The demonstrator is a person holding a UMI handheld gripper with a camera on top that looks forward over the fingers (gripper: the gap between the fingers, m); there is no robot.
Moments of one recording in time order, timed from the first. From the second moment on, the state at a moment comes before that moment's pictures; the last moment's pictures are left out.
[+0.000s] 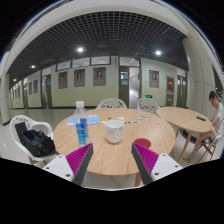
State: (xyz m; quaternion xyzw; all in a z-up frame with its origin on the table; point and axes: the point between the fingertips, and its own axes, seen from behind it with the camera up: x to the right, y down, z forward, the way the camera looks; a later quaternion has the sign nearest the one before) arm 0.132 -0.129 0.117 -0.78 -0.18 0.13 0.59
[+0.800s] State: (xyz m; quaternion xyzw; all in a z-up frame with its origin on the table) arm -0.080 0.003 0.099 -0.73 -0.20 0.17 0.63
